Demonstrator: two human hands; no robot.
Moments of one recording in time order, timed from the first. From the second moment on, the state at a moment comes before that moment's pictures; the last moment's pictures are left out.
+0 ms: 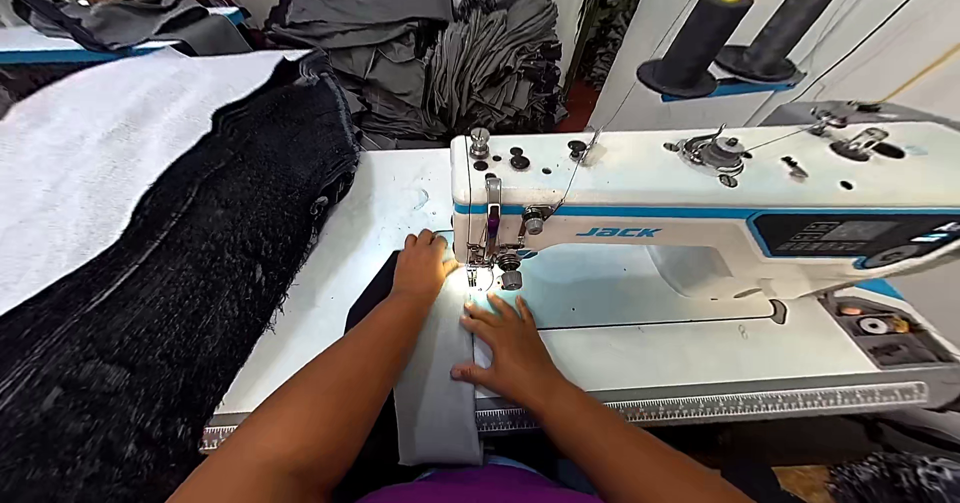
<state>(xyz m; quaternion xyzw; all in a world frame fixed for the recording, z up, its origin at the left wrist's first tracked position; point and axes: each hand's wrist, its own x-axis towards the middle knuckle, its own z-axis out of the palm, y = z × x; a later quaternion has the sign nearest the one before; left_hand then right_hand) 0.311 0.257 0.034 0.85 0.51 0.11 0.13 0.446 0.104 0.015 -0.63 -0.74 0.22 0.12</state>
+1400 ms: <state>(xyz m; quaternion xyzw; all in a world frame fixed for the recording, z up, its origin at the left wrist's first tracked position) 0.195 0.152 0.212 0.88 0.21 0.28 0.31 0.375 0.087 0.126 -0.26 -0.60 0.37 0.66</state>
